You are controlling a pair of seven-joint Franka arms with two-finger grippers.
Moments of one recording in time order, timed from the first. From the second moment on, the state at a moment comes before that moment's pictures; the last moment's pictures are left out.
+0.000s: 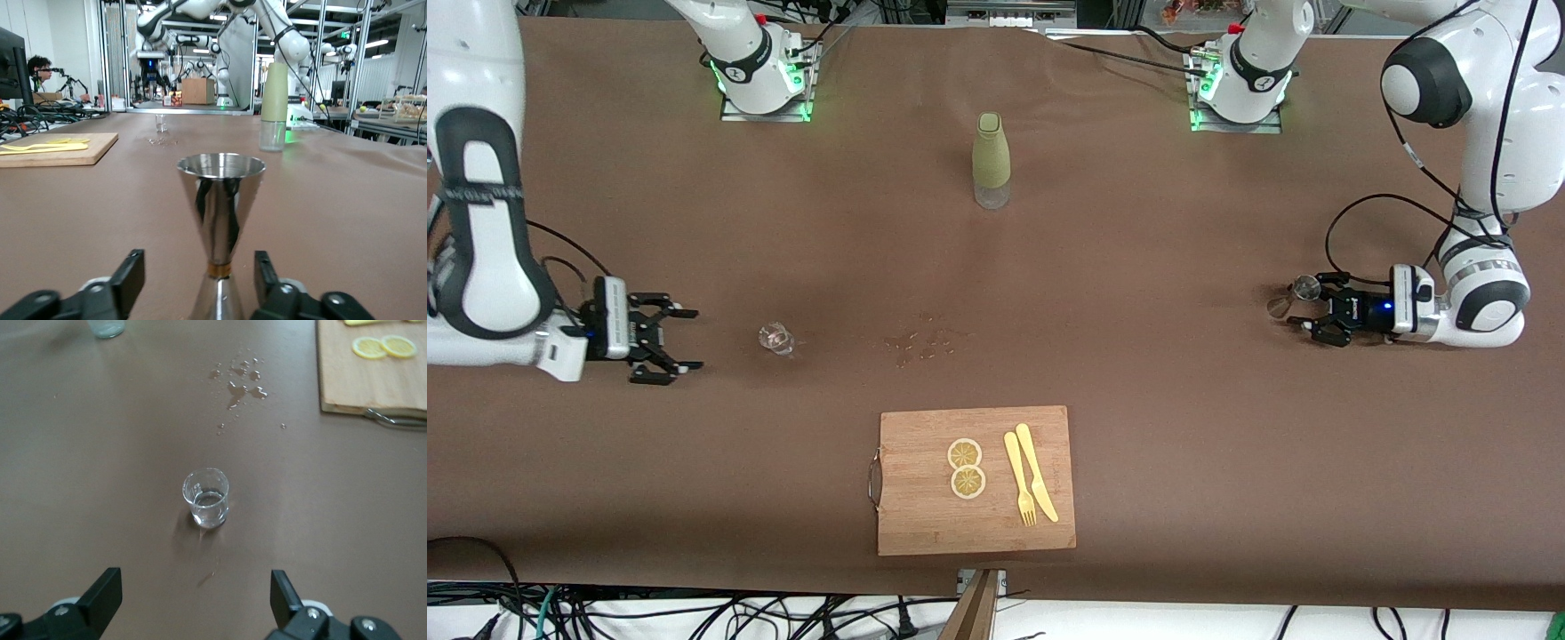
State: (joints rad) left arm 0.28 1.01 0.31 -1.54 -1.09 1.22 2.73; right arm -0.08 0.55 -0.15 -1.63 0.64 1.78 -2.20
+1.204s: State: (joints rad) left arm 0.08 0.73 0.30 -1.24 -0.60 1.24 1.14; right arm 0.13 0.00 -0.05 -1.79 0.05 1.64 -0.49
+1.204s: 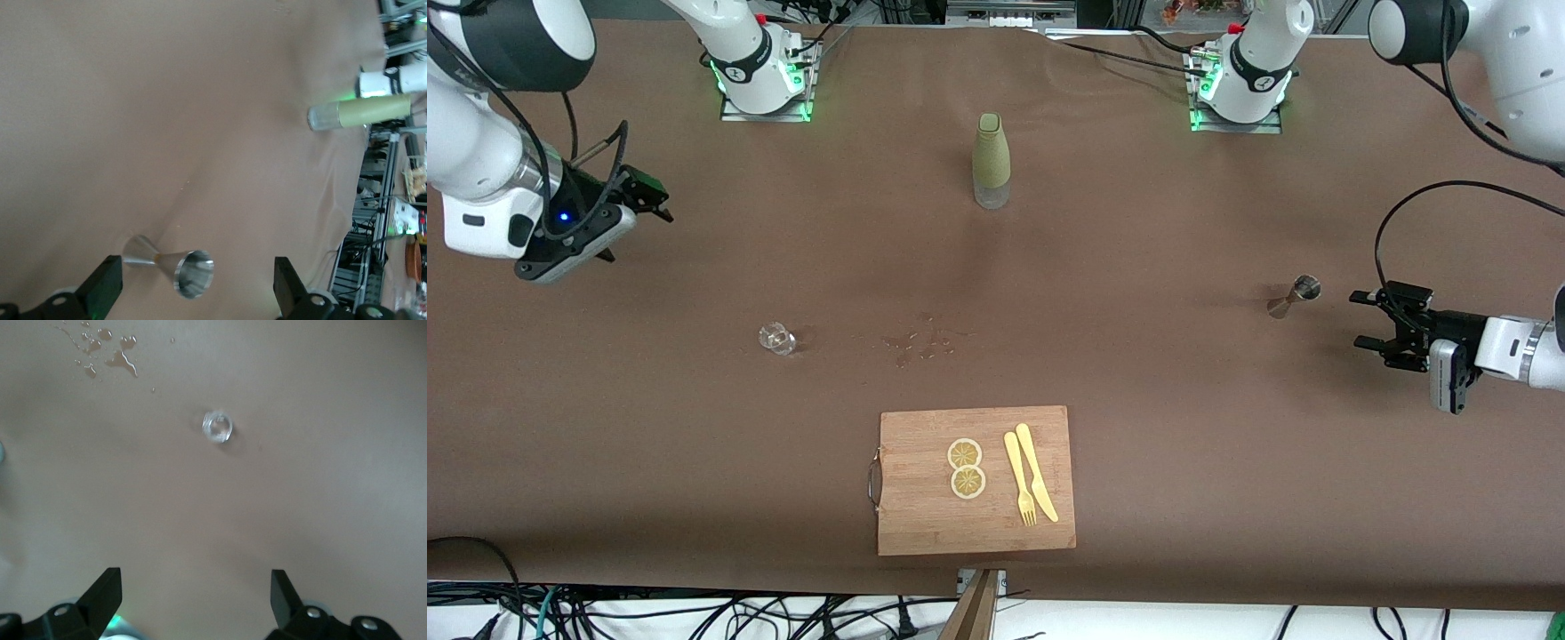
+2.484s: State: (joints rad) left arm -0.05 0.35 0.18 -1.24 -0.30 1.55 0.32; right arm 0.12 0.02 -0.09 -1.67 -0.02 1.57 -0.37
